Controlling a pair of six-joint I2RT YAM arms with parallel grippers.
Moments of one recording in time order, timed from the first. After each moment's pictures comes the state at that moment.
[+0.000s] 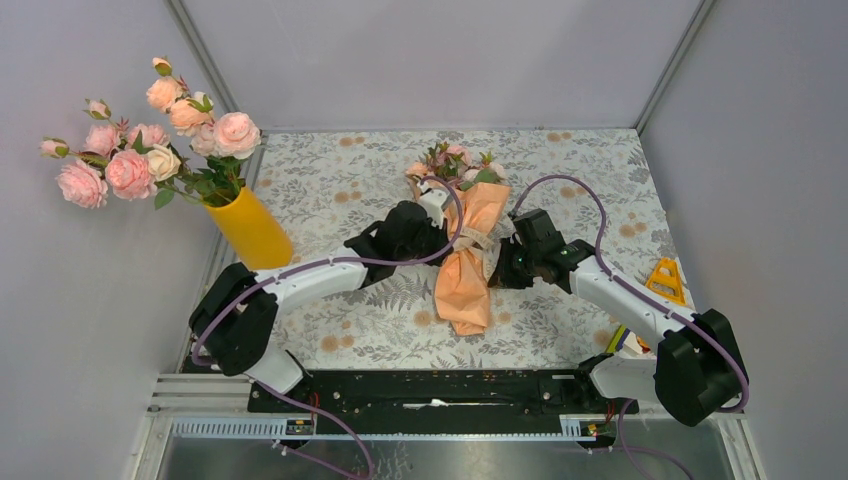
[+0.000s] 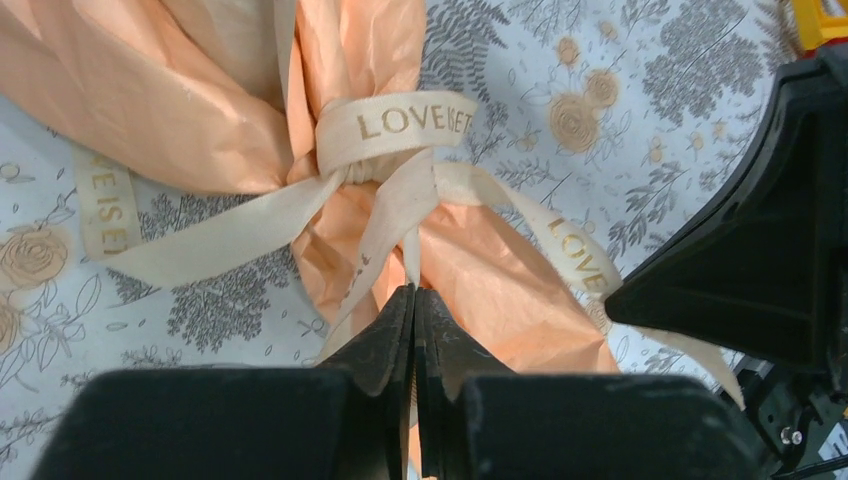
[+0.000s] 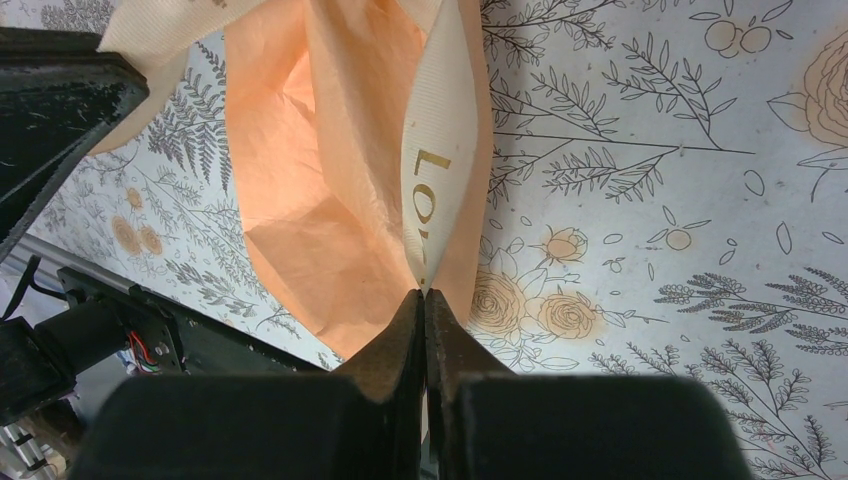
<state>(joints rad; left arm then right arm) -0.79 1.53 0.96 0.04 0.07 -0.34 0.52 1.26 0.79 -0.50 -0.20 0.62</state>
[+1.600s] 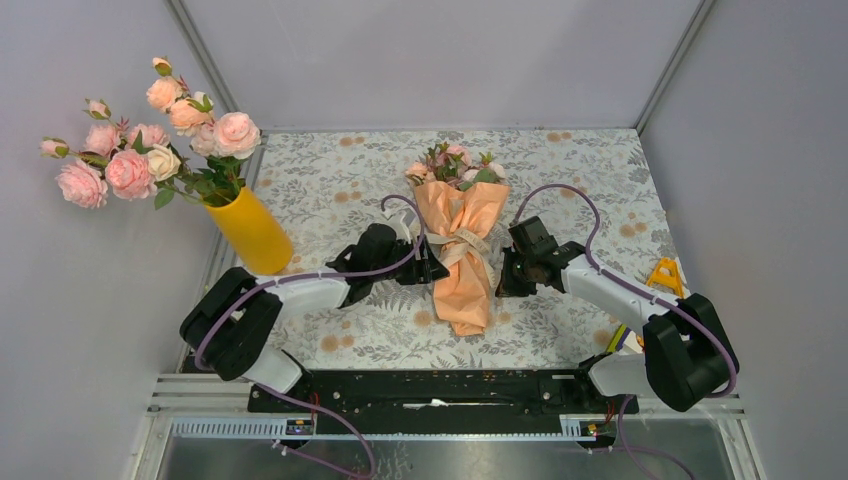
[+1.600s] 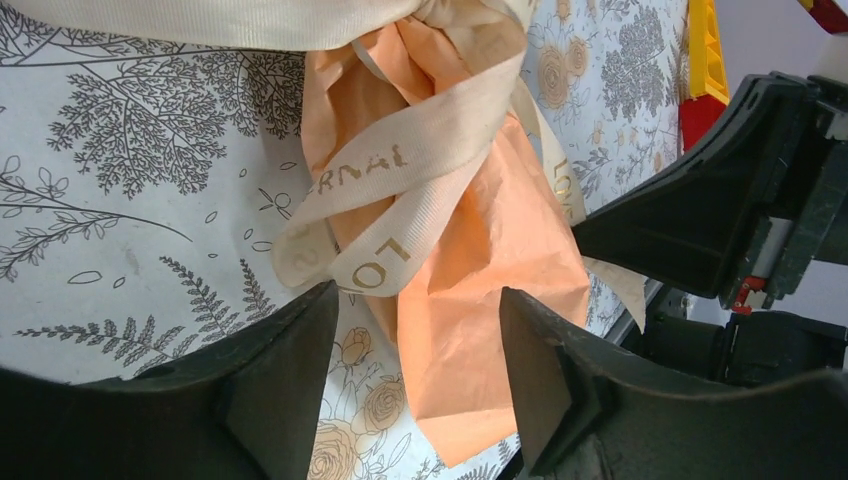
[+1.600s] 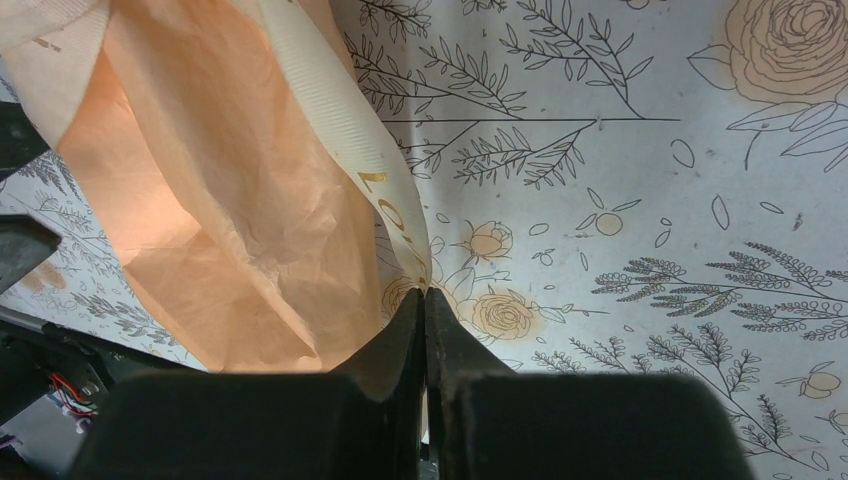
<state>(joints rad) -0.68 1.47 0.63 0.30 0.28 -0.74 0.51 1.33 0.74 -0.51 -0.12 0.63</state>
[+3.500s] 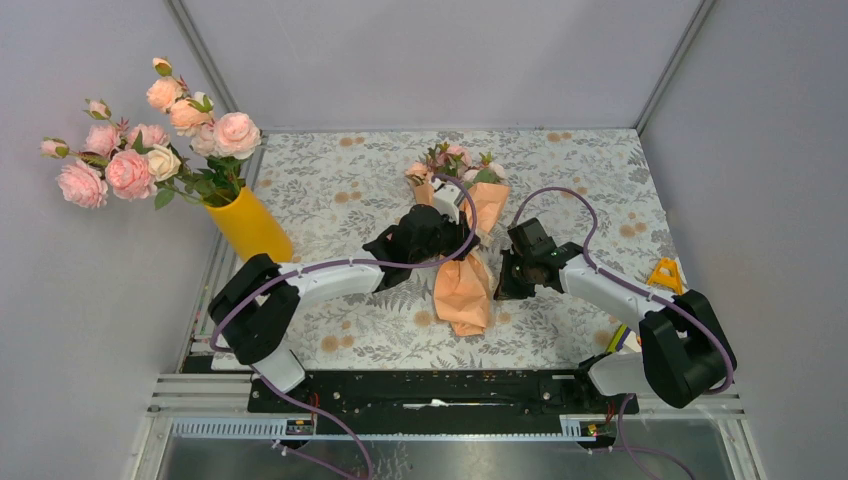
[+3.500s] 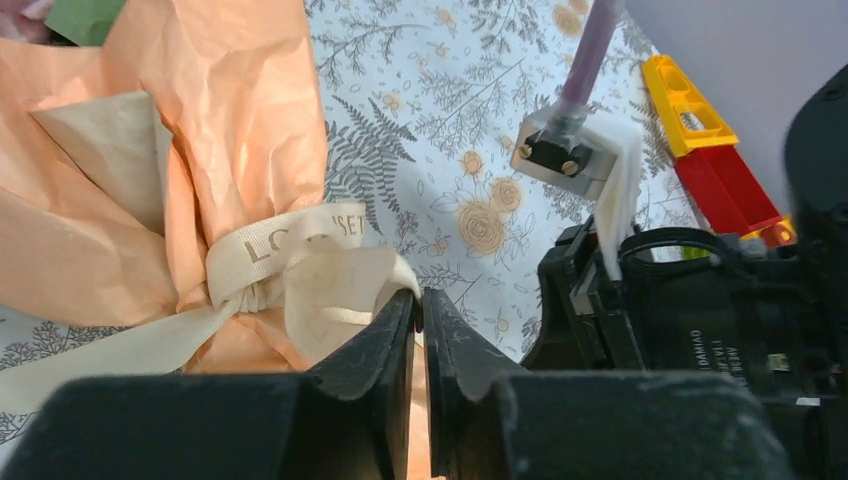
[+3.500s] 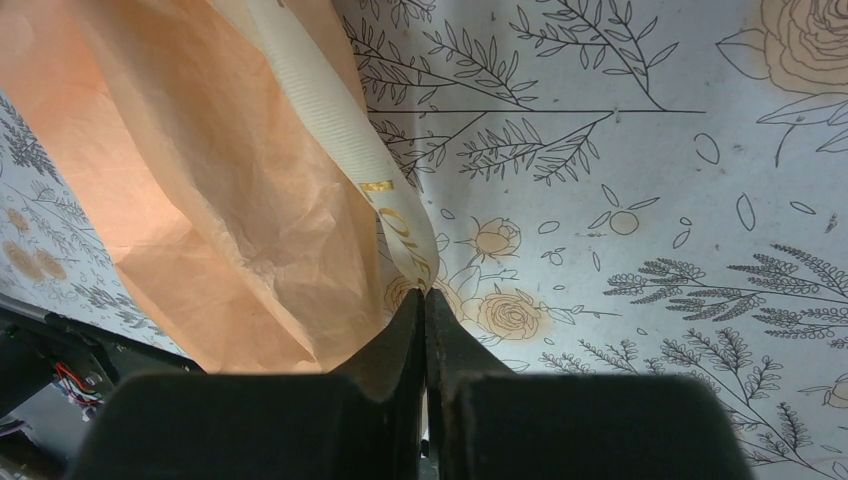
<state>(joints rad) -0.86 1.61 0.96 0.33 0.03 -0.44 0.51 1.35 0.74 -0.50 -0.15 0.63</state>
